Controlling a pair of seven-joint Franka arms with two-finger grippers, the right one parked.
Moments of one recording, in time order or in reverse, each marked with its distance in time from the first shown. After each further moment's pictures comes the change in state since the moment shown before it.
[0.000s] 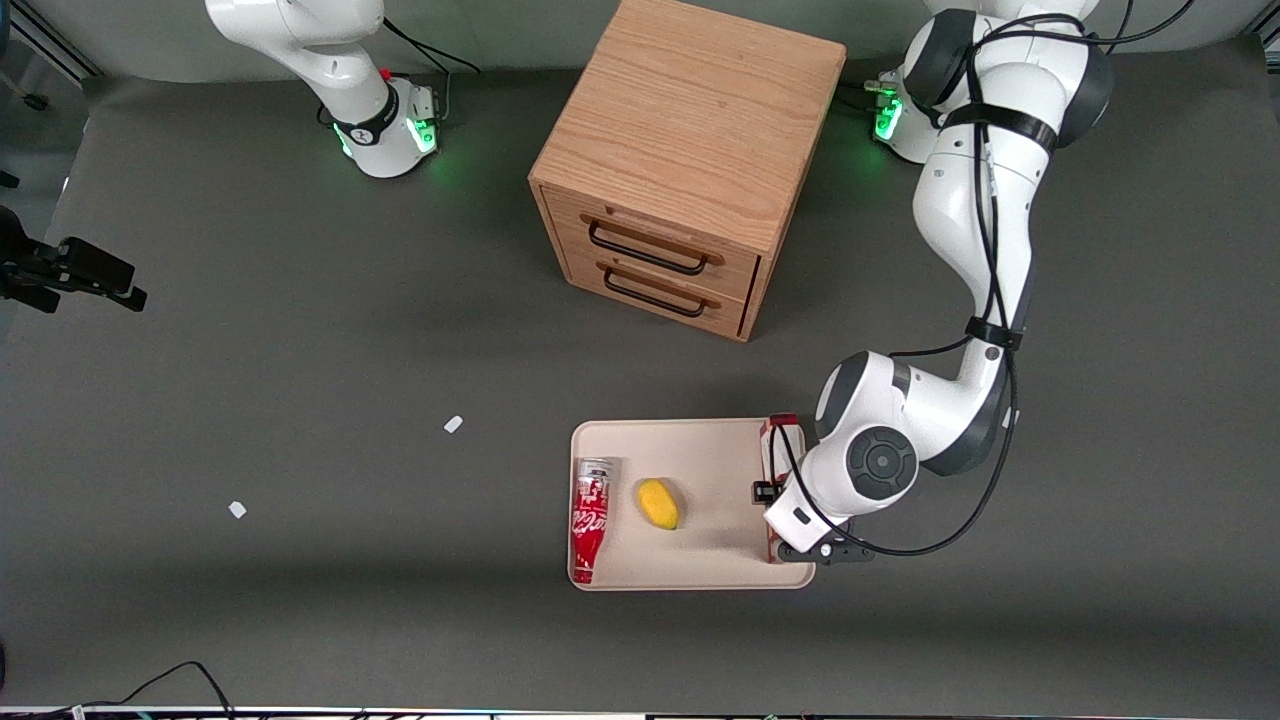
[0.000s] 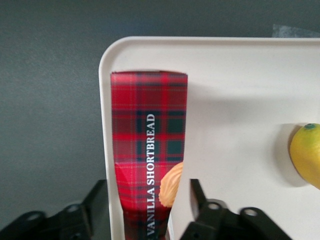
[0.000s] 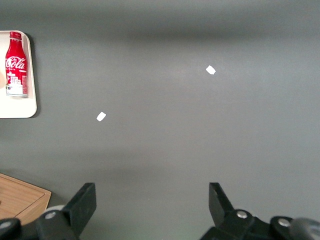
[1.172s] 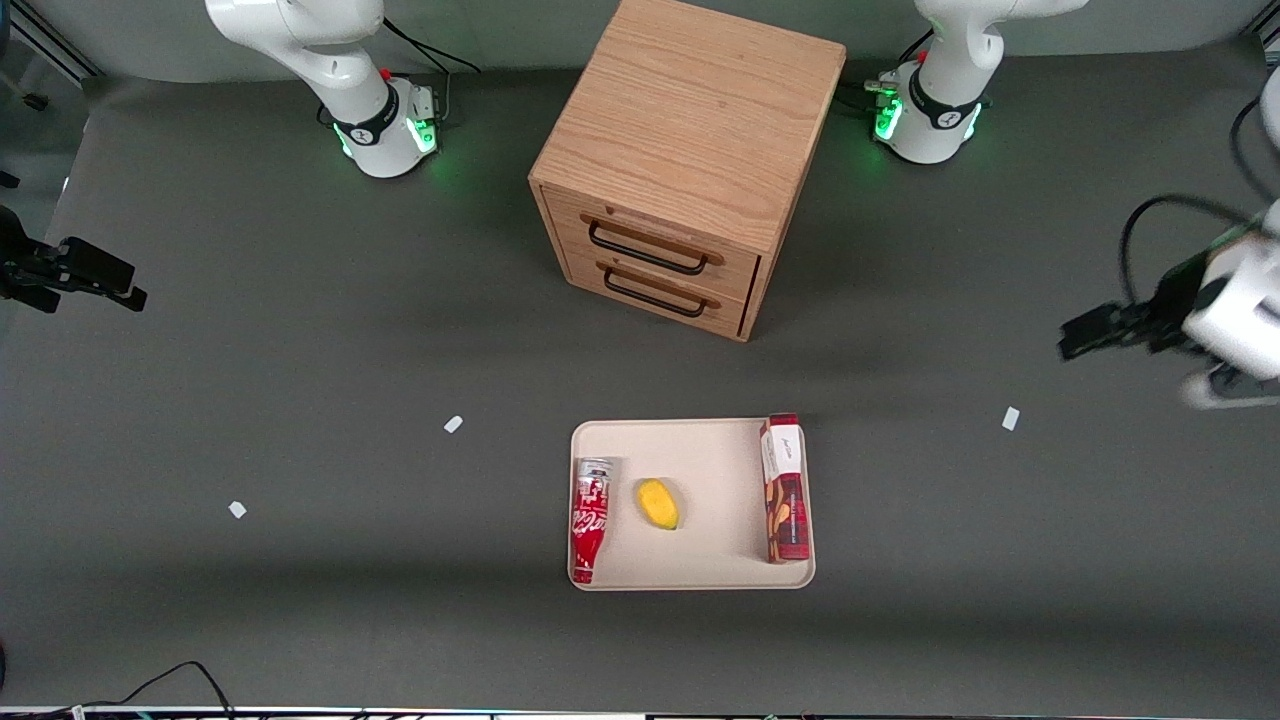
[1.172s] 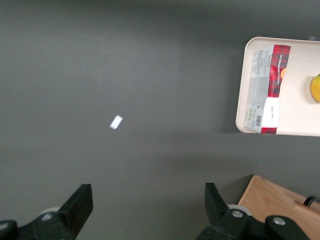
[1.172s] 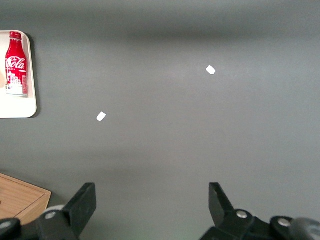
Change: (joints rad) arm 0.379 -0.863 0.025 -0.426 -0.012 -0.458 0.277
